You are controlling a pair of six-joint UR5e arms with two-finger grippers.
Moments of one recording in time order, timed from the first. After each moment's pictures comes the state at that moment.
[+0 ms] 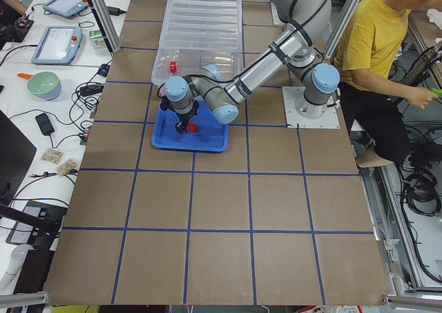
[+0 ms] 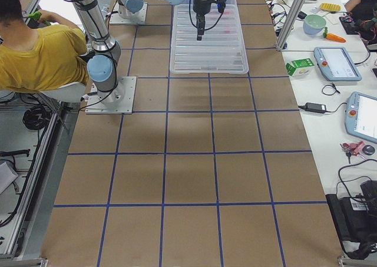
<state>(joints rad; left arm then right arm) -1.05 -2.03 -1.73 -1.10 1.44 0.98 1.53 -1.59 1.57 -1.51 -1.63 -0.05</state>
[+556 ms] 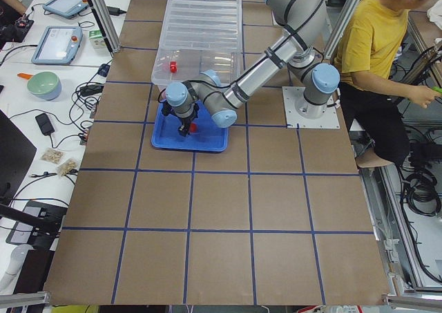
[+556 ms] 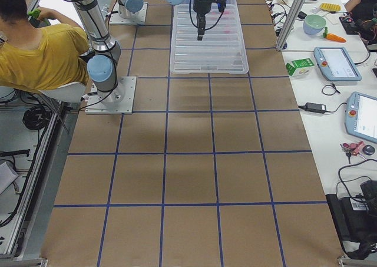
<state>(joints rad) -1.06 -2.07 -1.74 -1.08 1.44 0.92 1.53 -1.59 1.57 -1.52 -1.63 -0.05</state>
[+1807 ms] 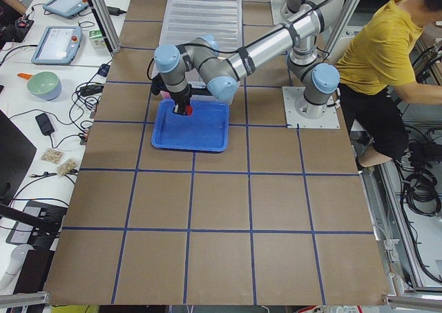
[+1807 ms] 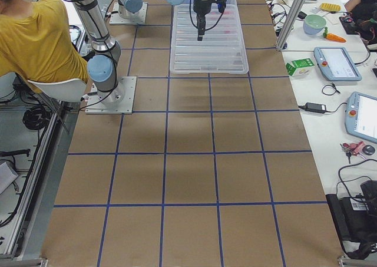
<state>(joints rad) -1.11 -1.86 -1.51 -1.46 1.50 0.73 1.54 -1.59 1.58 -1.52 -1.65 -0.05</state>
